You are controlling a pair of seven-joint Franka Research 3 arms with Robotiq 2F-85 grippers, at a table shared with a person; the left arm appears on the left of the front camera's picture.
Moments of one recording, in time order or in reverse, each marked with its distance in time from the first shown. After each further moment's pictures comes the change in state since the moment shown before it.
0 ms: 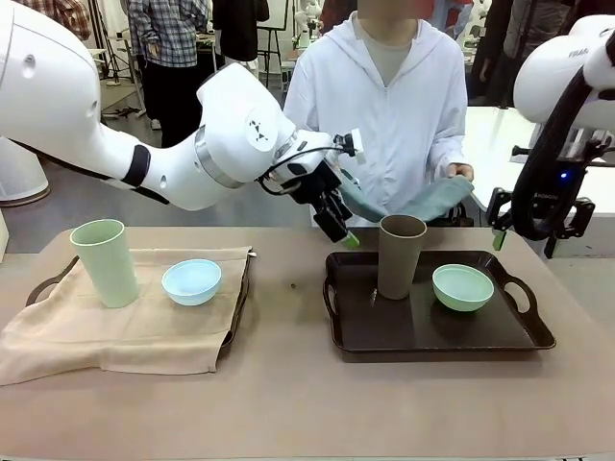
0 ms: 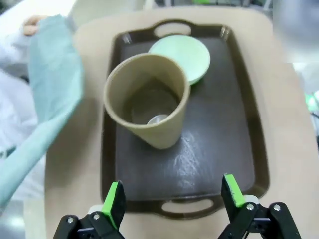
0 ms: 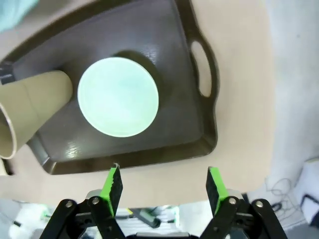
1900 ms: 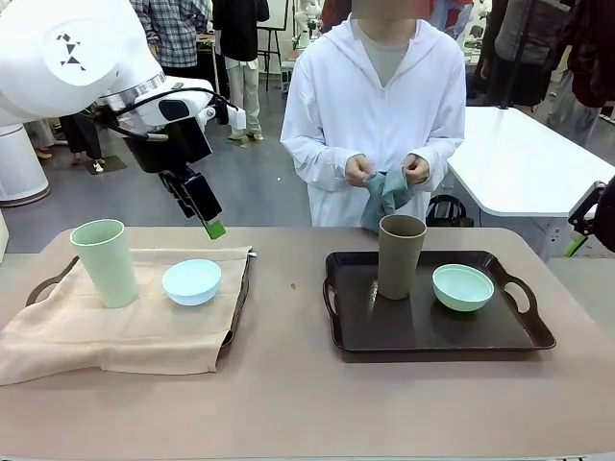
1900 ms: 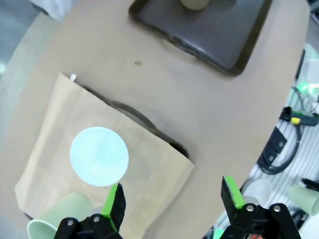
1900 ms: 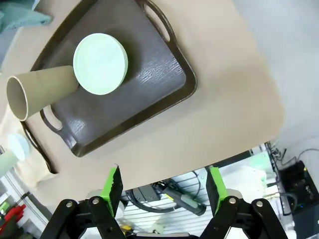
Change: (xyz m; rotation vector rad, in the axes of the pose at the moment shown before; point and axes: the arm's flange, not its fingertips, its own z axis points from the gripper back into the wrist) left arm -0.070 -0.098 0.199 0.177 0.379 0.626; right arm -0.125 -0.098 0.040 0.249 -0.080 -0.347
